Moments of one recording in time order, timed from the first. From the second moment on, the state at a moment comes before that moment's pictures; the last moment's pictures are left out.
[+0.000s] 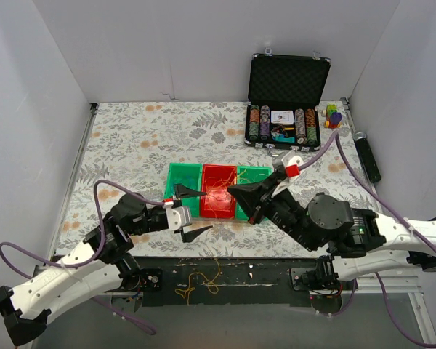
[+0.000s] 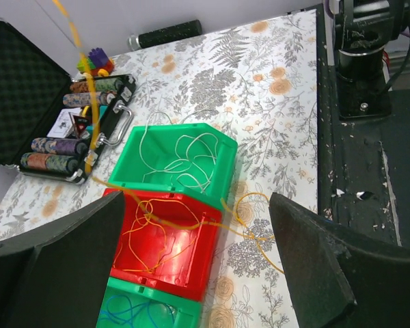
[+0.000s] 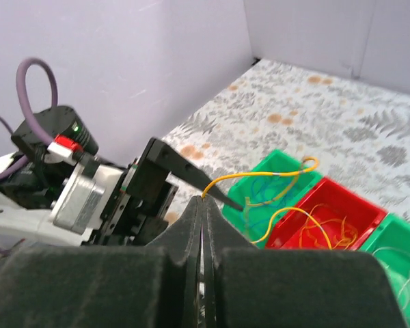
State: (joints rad) left arm -0.89 0.59 0.61 -0.12 0.45 0.41; right arm 1.64 0.93 1.17 -0.24 0.76 0.31
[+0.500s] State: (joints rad) left arm -0.89 0.54 0.50 -0.08 0.46 0.38; right arm 1.66 1.13 1.50 -0.21 0.77 -0.09
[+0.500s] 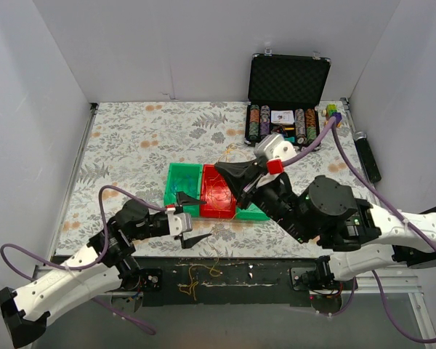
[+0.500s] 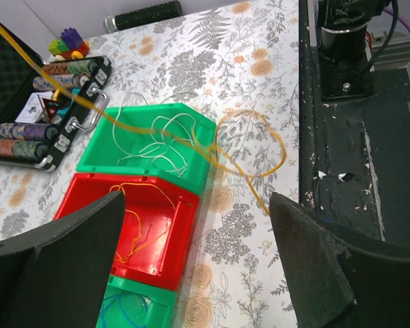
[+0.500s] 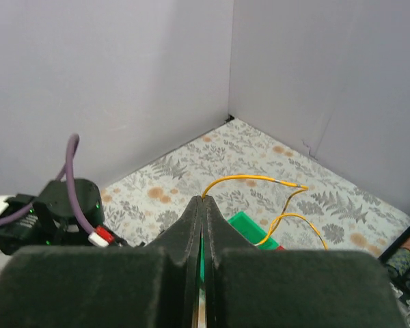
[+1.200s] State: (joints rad) left arm -0.89 0.62 0.43 0.06 0.50 0.27; right arm 1.68 1.18 1.60 -0.14 0.79 -0.29
